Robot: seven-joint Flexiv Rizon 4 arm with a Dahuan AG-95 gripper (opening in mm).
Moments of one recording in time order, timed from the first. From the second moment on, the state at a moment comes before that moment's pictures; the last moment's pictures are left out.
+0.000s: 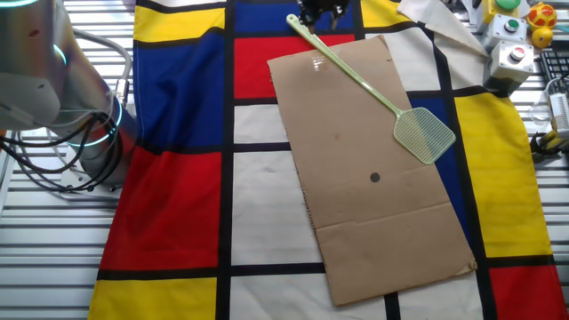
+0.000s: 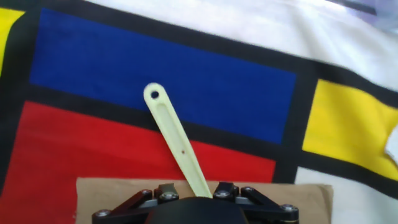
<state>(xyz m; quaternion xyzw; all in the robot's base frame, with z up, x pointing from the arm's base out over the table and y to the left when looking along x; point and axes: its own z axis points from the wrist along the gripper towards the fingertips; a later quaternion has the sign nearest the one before) 0.432 0.273 0.066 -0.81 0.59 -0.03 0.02</state>
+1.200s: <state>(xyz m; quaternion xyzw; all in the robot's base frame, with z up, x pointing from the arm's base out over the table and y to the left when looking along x) 0.430 0.288 0.044 -0.82 0.56 -0.04 -0.02</state>
